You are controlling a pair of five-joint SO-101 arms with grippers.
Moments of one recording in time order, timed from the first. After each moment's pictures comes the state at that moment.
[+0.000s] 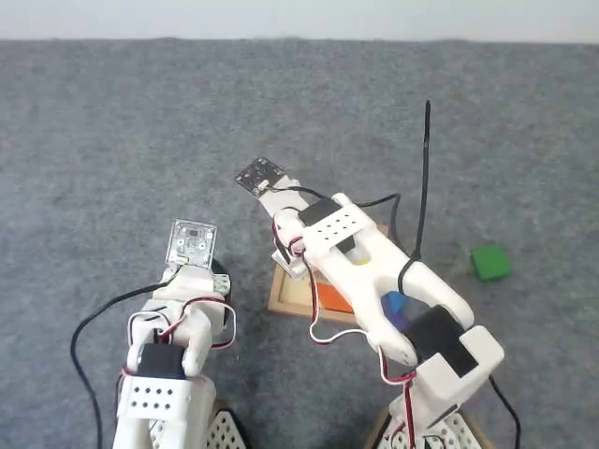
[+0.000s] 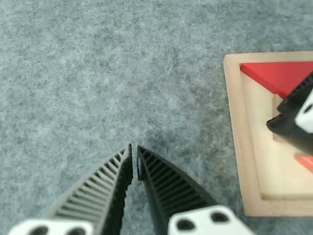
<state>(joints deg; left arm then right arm) -2.5 -85.3 97.3 46.6 -0.2 -37.9 9.8 21.8 55.3 11.1</state>
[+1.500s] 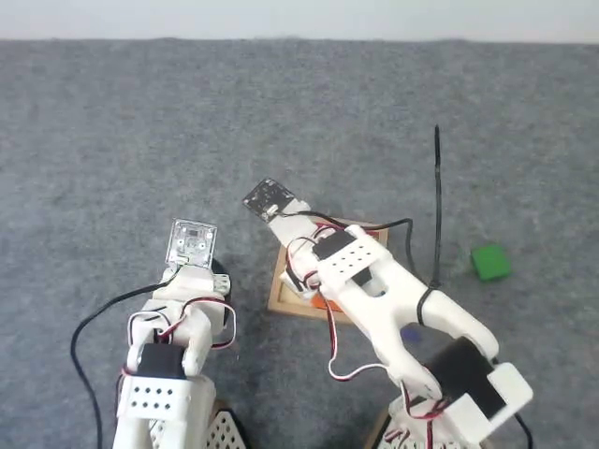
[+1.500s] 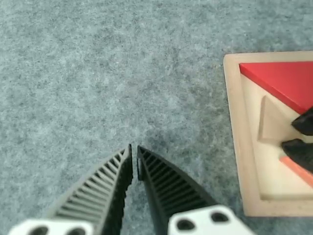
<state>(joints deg) -2.5 -85.3 97.3 46.6 -0.2 -39.8 -2.6 39.4 45.0 11.1</state>
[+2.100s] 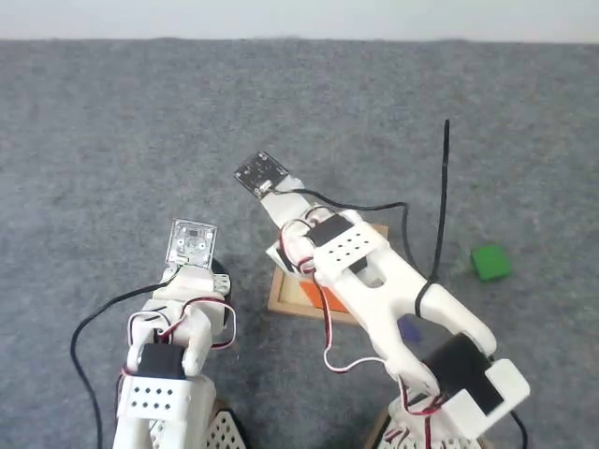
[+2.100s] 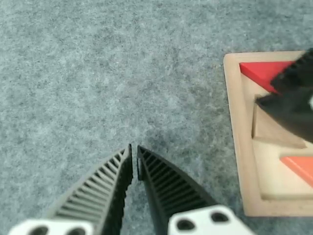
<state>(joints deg) -2.5 -85.3 97.3 46.6 -0.2 -39.6 -1.9 31.4 43.3 9.4</state>
